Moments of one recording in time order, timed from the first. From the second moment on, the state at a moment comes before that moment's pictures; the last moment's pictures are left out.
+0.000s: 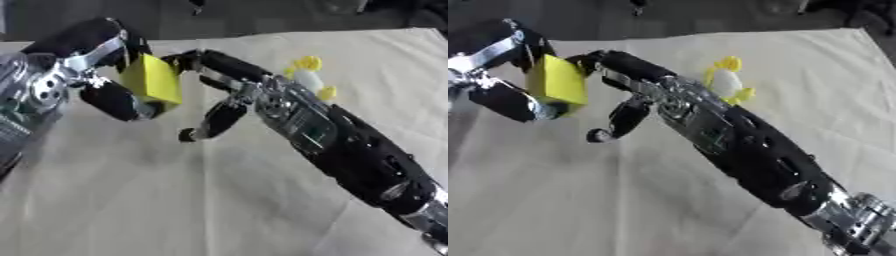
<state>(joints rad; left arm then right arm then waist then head) -1.12 0.48 -0.71 -1.53 -0.52 0.49 -0.39 -0.70 -0.51 0.46 -1.72 0.45 0.10 0.21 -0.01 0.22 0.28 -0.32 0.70</state>
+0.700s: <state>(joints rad) -0.99 0.73 -0.57 -1.54 -0.53 0.48 -0.37 -0.68 -0.53 0.46 -1.71 0.46 0.16 0.18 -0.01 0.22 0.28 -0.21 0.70</state>
